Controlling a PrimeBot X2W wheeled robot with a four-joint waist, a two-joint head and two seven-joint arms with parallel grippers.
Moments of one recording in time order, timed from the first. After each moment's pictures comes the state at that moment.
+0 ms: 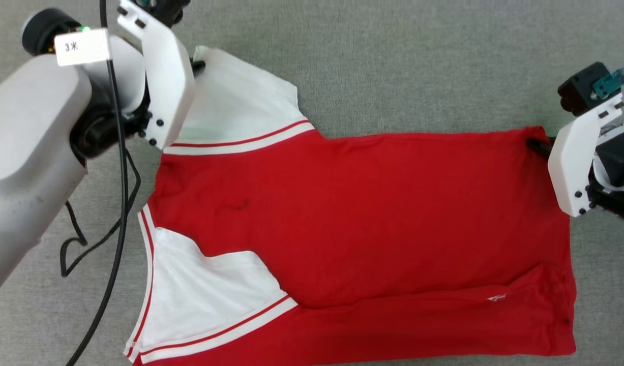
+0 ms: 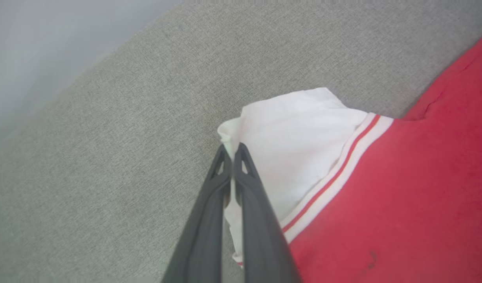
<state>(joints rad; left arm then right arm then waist) -1.23 0.66 -0.99 0.38 -0.92 -0.13 0.59 -0.83 -0.66 0.66 0.39 0.69 0.13 0.61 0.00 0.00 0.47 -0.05</state>
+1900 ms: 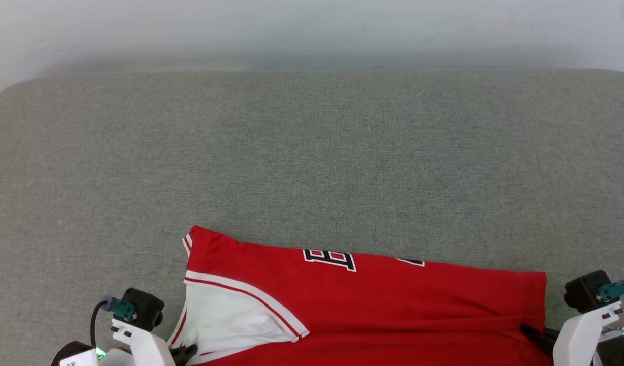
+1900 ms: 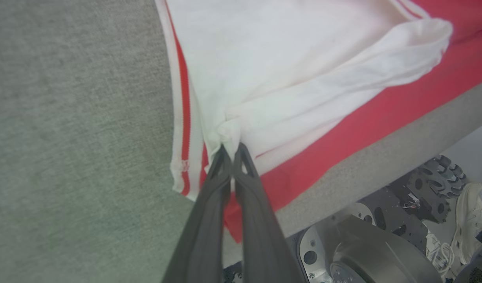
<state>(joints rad) -0.37 0.93 -1.09 0.00 -1.17 0.16 0.22 -0.04 -0.61 0.33 0.15 0.68 0.13 0.50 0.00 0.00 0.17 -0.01</state>
